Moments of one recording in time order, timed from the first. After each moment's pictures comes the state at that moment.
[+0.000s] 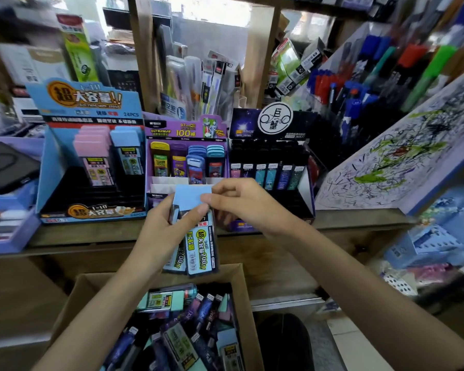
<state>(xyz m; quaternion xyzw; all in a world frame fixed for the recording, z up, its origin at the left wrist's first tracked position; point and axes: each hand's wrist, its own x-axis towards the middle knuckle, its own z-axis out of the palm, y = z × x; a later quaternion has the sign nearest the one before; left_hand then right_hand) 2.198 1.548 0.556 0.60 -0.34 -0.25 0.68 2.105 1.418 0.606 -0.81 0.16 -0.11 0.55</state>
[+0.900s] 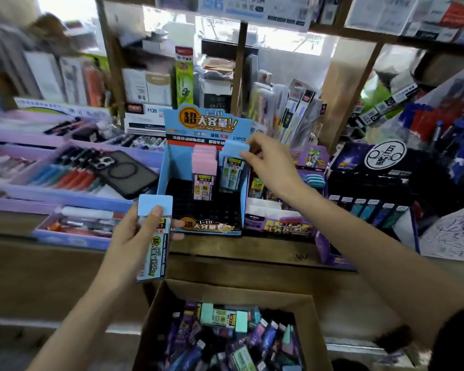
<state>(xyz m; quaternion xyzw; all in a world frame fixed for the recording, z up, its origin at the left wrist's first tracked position) 2.314 1.685 0.557 0.65 -0.22 -0.11 0.71 2.277 1.441 0.630 -0.92 0.13 -0.29 0.25</state>
